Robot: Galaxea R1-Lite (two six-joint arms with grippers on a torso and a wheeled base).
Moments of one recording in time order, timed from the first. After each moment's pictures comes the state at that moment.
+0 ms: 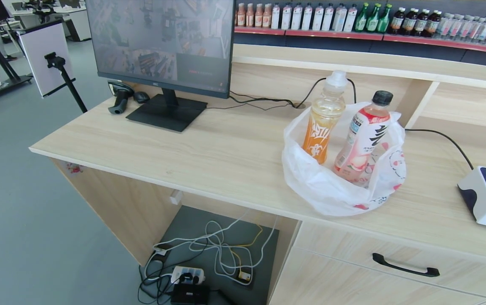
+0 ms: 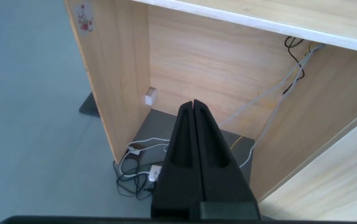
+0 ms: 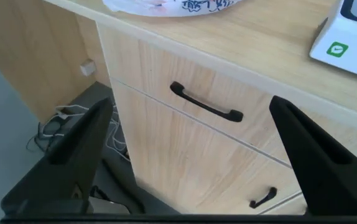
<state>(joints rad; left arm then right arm) 0.00 0.00 0.00 0.00 0.00 0.00 -0.01 0.03 0.00 -0.04 0.19 -0.14</state>
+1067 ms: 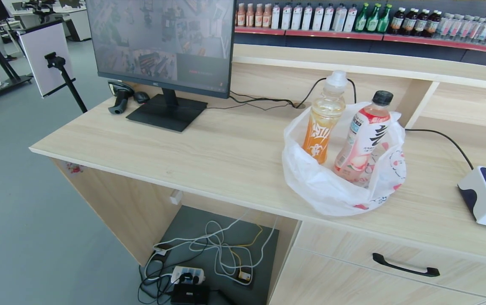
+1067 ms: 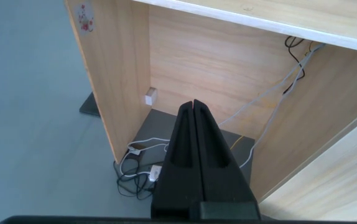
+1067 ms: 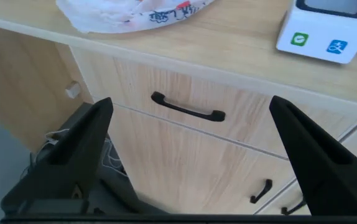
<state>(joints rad) 0.00 0.00 0.00 0.00 0.00 0.00 0.00 0.00 0.00 -0.06 0.07 -0.04</state>
